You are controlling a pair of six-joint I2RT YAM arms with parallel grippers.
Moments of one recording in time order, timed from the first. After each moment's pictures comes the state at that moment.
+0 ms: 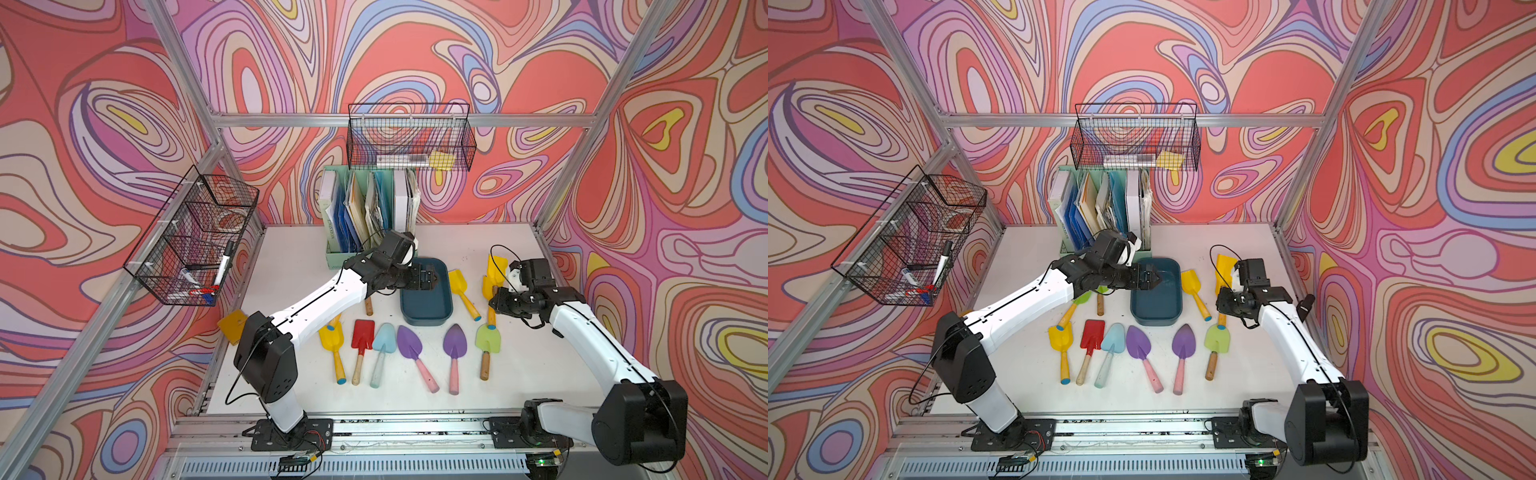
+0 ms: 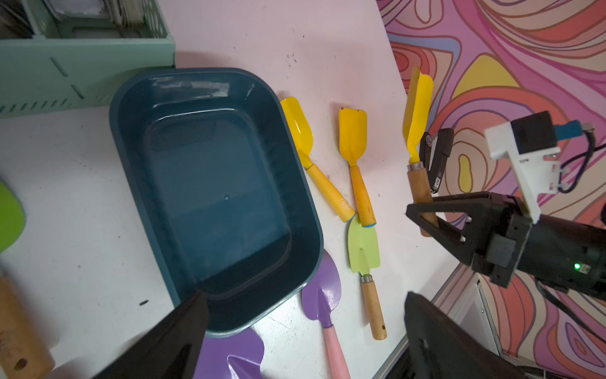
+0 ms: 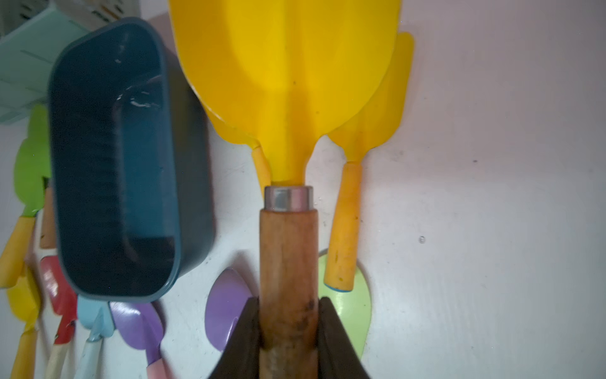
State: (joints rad) left arm -0.69 1.72 1.51 -0.53 0.24 -0.56; right arm 0.03 1.24 0.95 -0.74 -0.24 0.23
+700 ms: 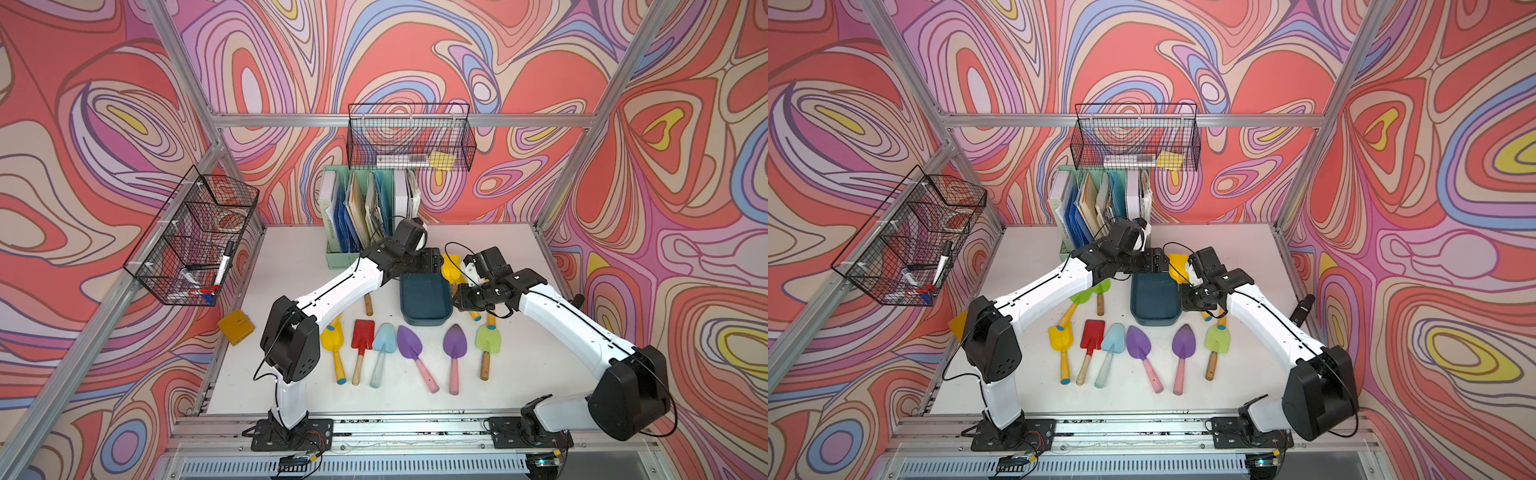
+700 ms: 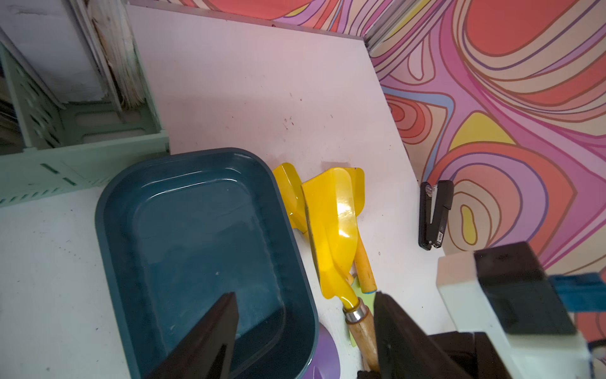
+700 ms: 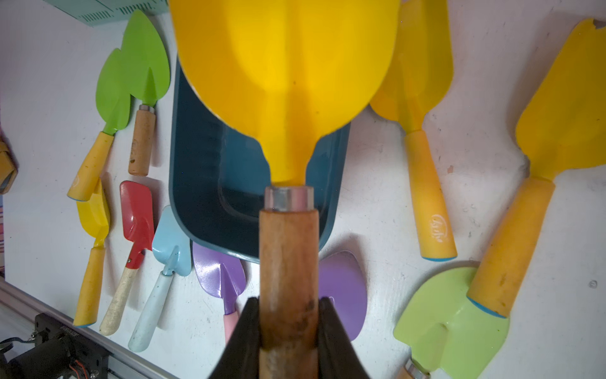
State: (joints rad) left arm -0.69 1.89 1.70 -0.50 0.14 -0.57; right arm 0.40 1.41 1.15 -0.82 -0.17 0.36
